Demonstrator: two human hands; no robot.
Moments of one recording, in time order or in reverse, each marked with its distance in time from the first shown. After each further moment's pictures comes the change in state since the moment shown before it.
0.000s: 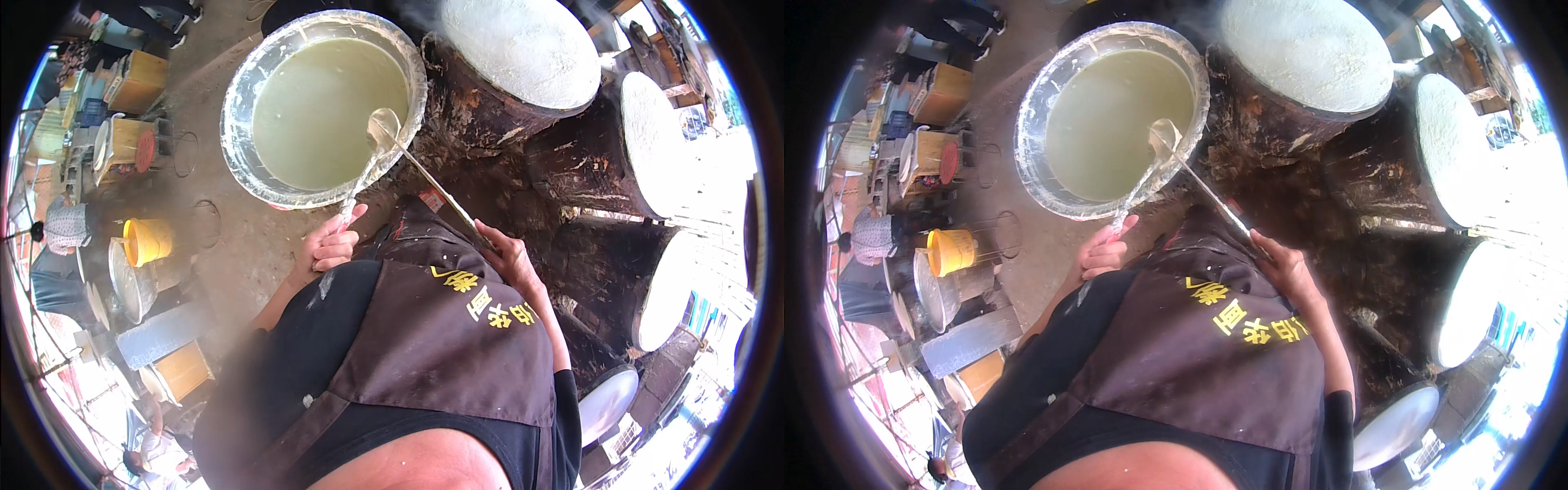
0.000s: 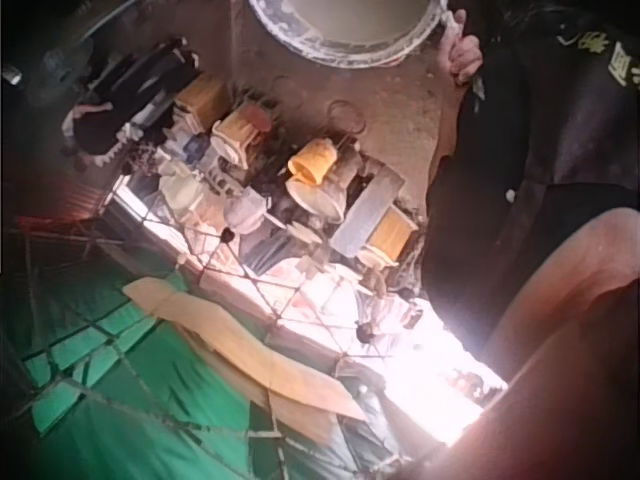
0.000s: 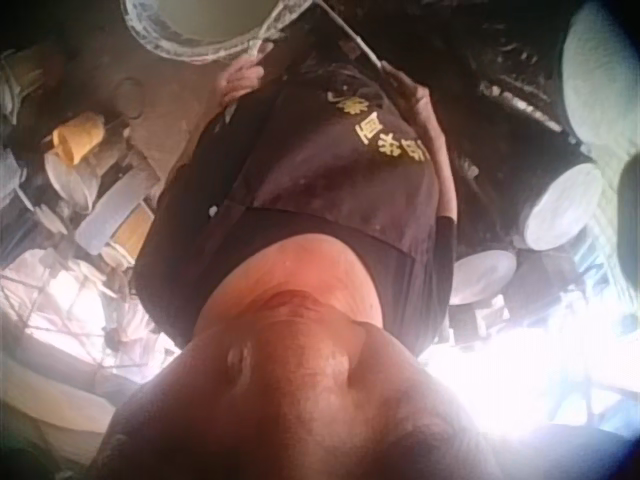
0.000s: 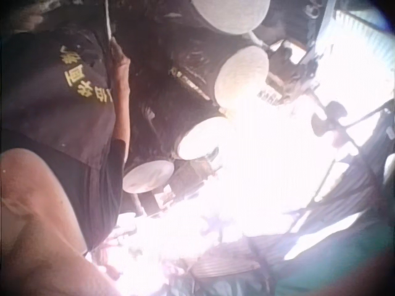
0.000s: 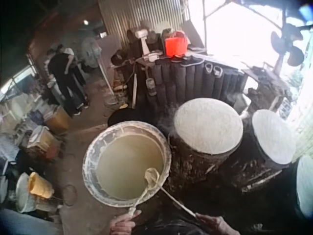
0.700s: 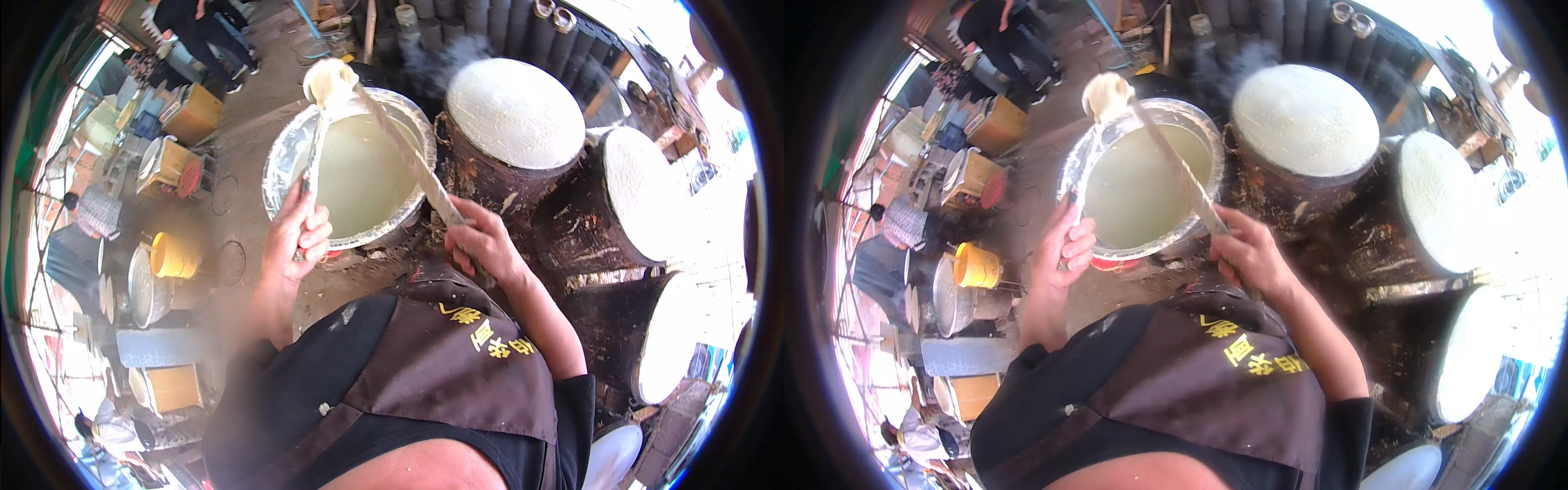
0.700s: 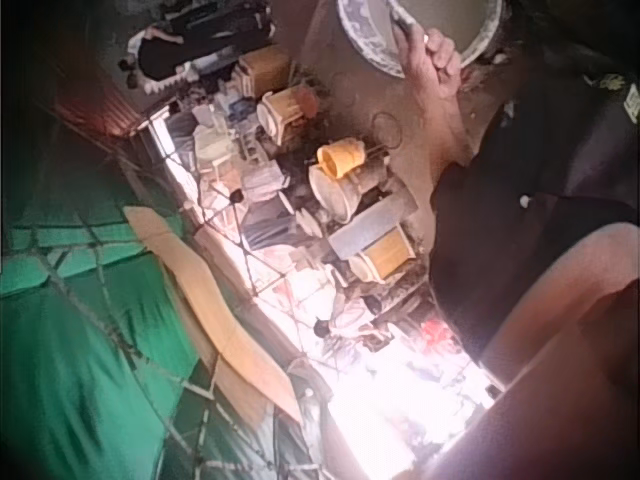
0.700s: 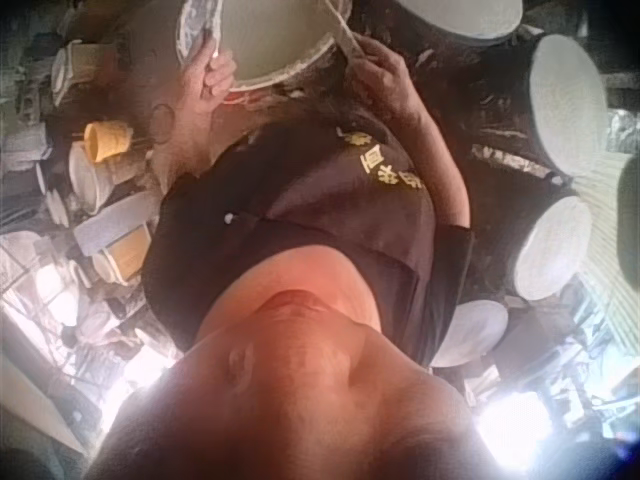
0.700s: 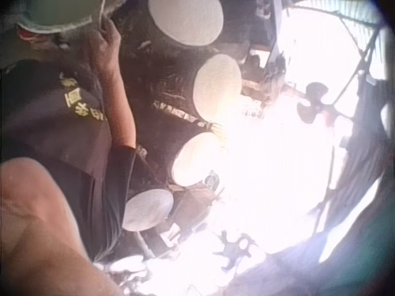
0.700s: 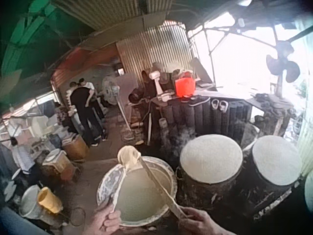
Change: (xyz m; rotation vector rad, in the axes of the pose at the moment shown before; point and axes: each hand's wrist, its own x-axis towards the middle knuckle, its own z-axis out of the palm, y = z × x) left_hand -0.025 -0.056 0.142 0.846 0.157 0.776; right_hand 0.043 -0.145 -0.051 0.701 -0.223 -0.128
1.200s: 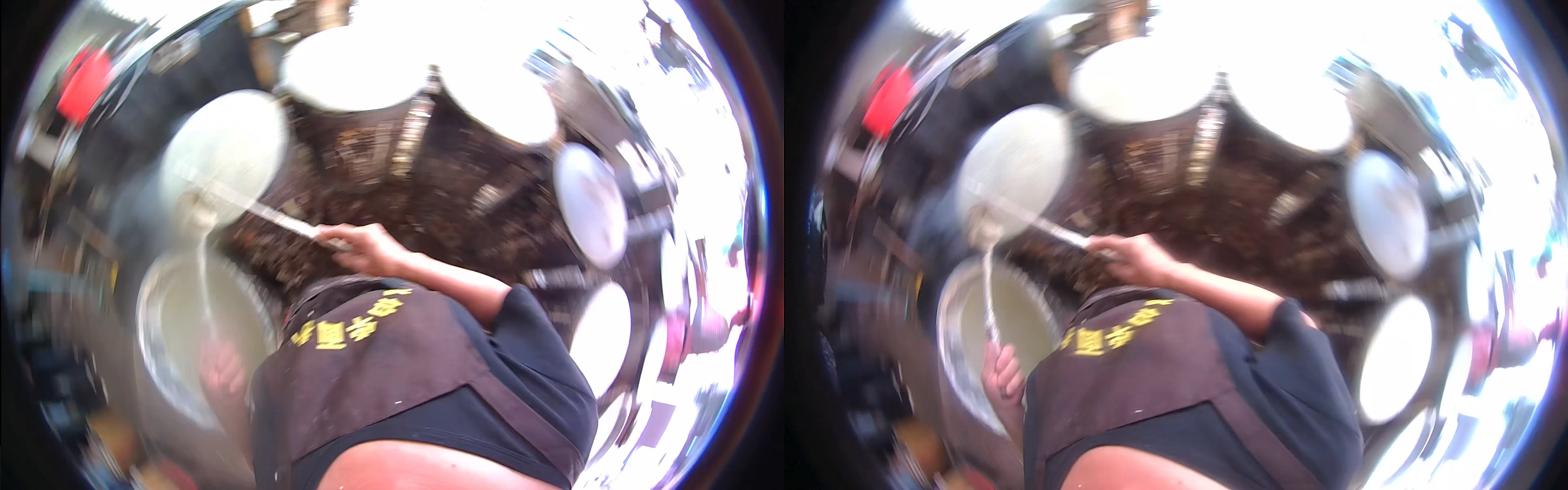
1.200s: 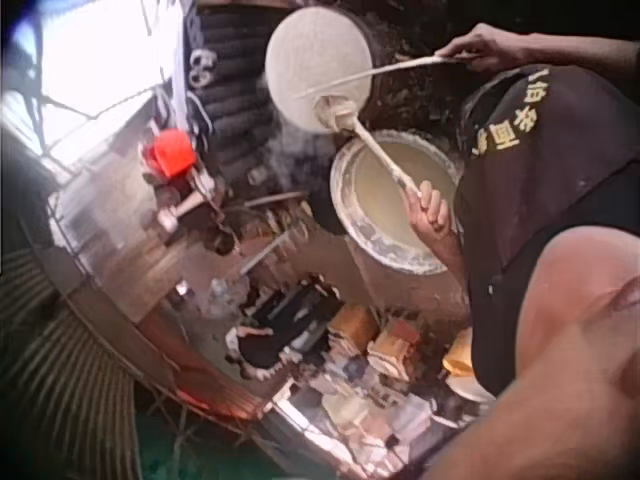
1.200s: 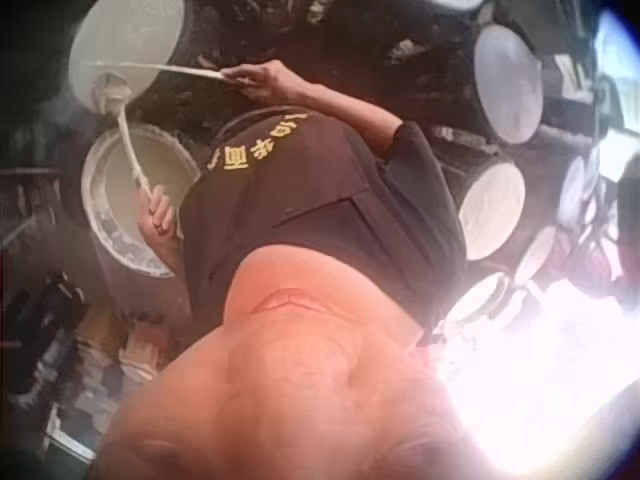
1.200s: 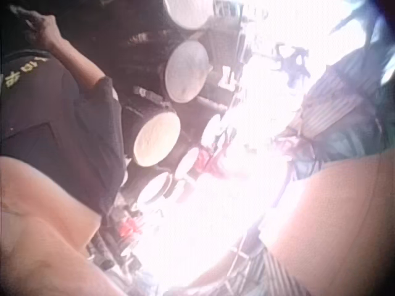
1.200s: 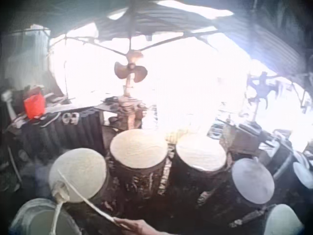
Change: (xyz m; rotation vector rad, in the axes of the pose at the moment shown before) left_hand 0.110 -0.046 -0.015 -0.200 -0.352 -0.833; right_hand -0.114 0.078 -0.046 -0.591 0.826 -0.101
